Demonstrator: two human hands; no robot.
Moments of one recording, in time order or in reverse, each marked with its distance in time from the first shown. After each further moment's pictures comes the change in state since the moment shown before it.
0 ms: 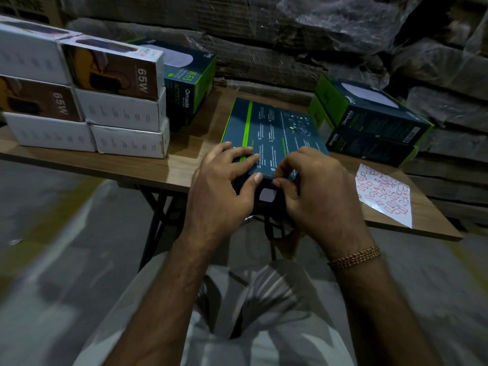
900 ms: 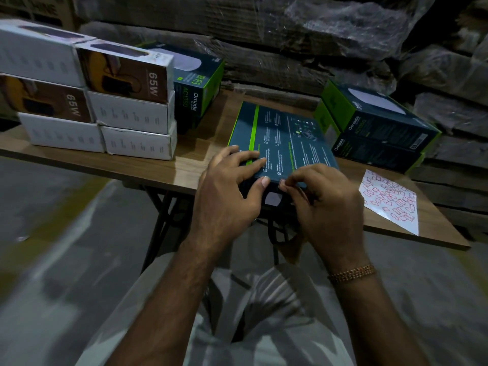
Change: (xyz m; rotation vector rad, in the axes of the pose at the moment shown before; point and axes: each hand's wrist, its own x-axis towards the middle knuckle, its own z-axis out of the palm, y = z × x) left_hand -0.001 0.000 0.002 0.005 0.024 0.006; right_hand -0.019 0.024 0.028 0.171 0.271 -0.120
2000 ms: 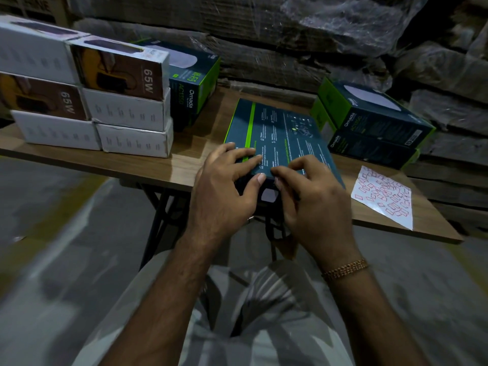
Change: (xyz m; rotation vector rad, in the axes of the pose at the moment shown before) left_hand -0.002 0.003 -0.003 0.008 -0.018 -0.009; right_hand 0.000 -0.008 0.003 -0.158 -0.109 -0.027
